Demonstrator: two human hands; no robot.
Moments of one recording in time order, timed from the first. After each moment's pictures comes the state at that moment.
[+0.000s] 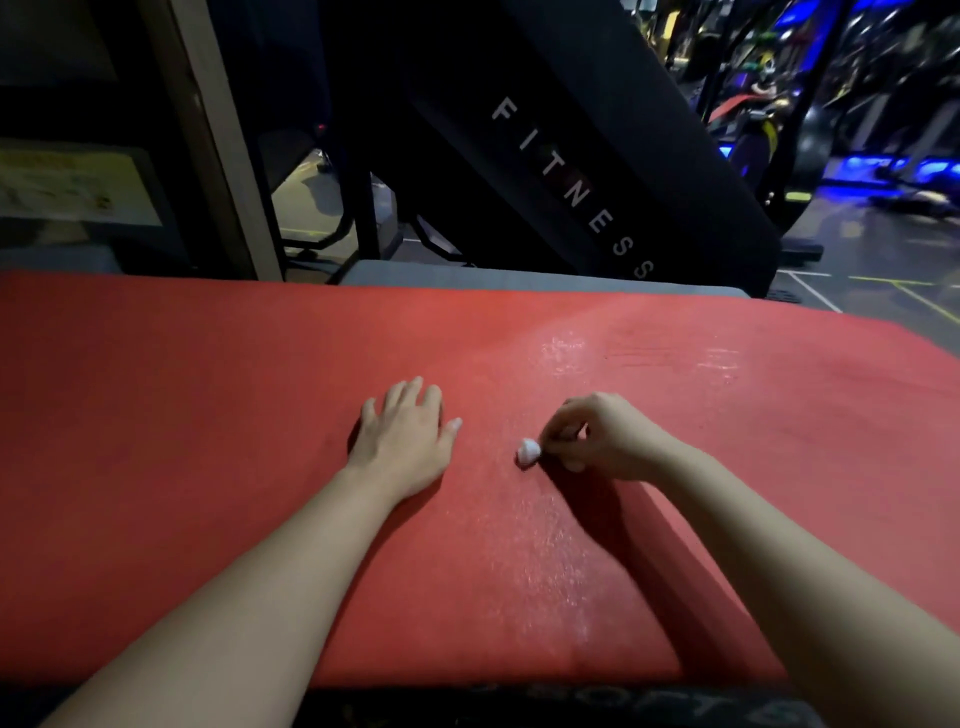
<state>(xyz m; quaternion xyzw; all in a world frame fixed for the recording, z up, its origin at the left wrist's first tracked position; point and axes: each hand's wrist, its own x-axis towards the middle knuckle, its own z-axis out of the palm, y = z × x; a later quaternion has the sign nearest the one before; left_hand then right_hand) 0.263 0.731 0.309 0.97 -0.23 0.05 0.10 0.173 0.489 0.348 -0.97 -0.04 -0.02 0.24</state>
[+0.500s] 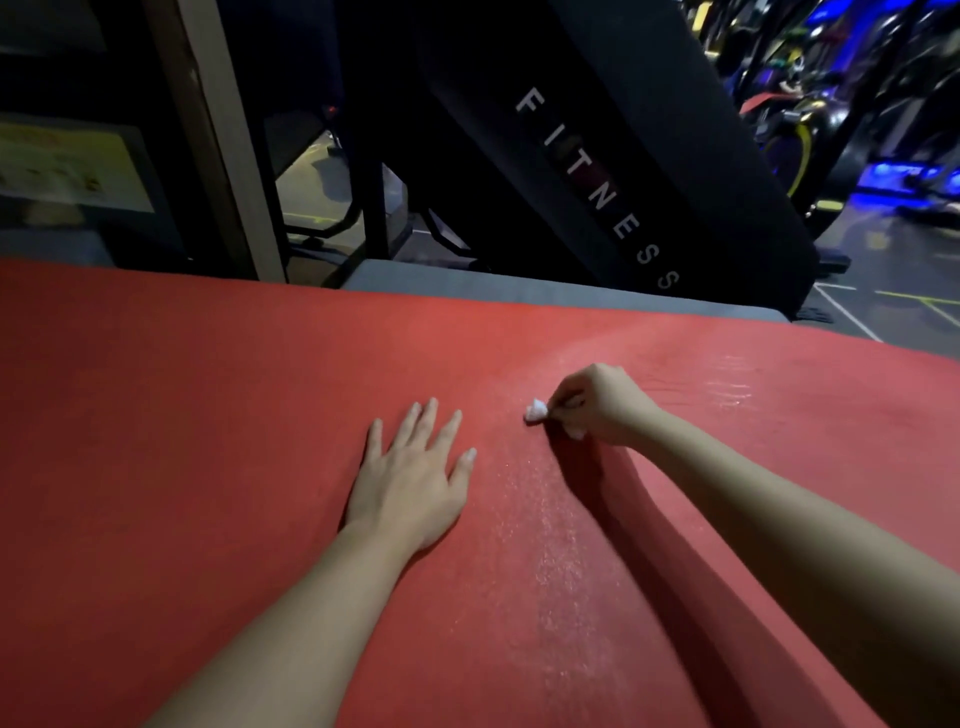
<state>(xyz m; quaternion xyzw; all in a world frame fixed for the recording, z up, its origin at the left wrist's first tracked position) 0.284 0.722 0.295 0.97 -0.22 0.01 0.09 0.283 0.474 0.359 -0.98 0.04 -0.02 0.19</state>
